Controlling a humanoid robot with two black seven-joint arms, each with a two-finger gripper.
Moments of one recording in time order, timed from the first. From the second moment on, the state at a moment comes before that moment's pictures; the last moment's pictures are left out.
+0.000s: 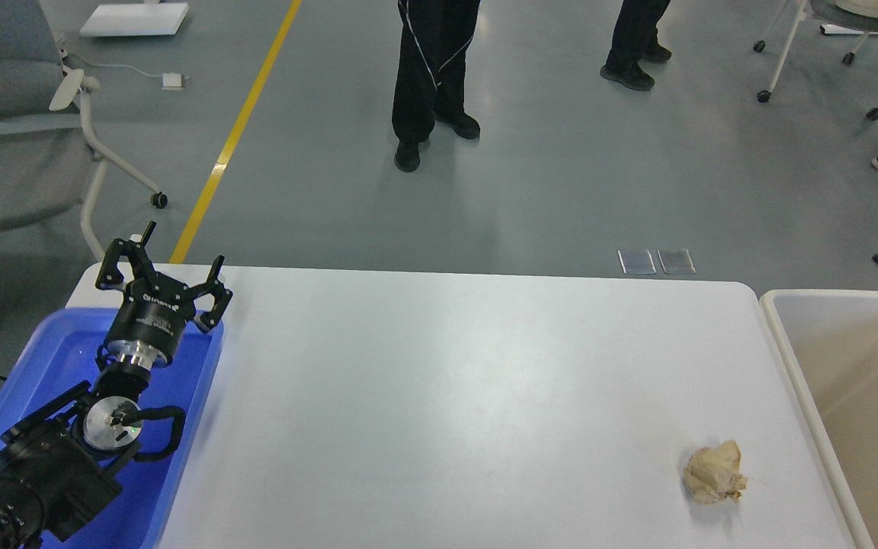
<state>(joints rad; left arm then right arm) -0.58 0.33 -0.75 -0.45 -0.16 -0.64 -0.52 0.60 -0.80 0.69 0.67 -0.43 0.20 0.44</state>
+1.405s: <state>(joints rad) -0.58 0.33 -0.75 -0.45 -0.16 -0.64 -0.52 0.76 -0.95 0.05 1.13 -1.90 0.05 0.44</state>
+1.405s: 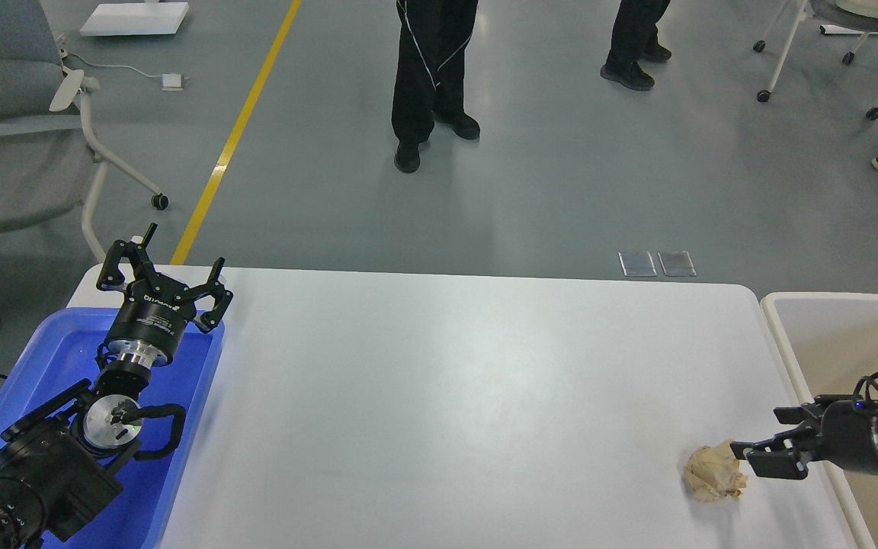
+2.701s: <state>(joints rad) -0.58 0.33 -0.75 -0.45 -0.16 -0.64 -0.52 0.70 -0.78 0.03 1.01 -1.88 0.02 0.44</state>
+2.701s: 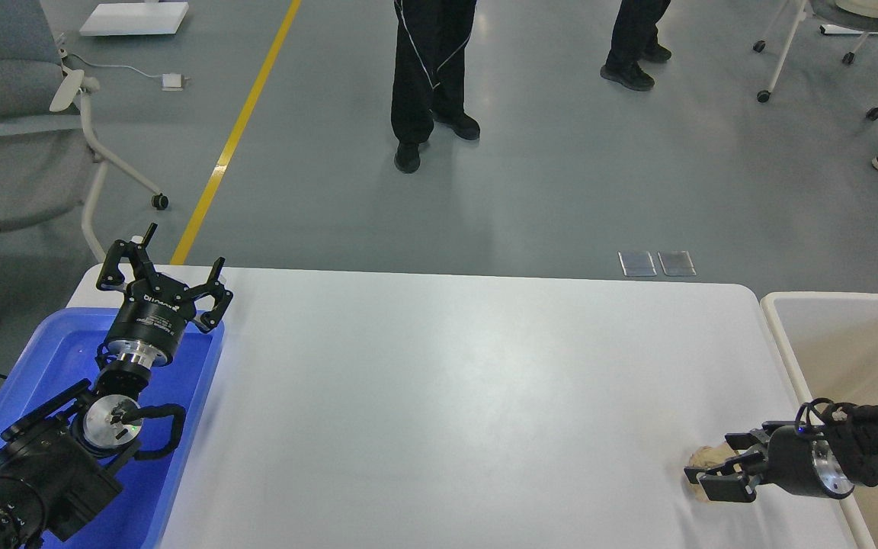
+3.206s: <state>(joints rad) -0.58 0.33 -0.75 -0.45 -0.16 -0.64 -0.52 0.67 -0.75 0.00 0.94 -1.89 0.00 0.45</state>
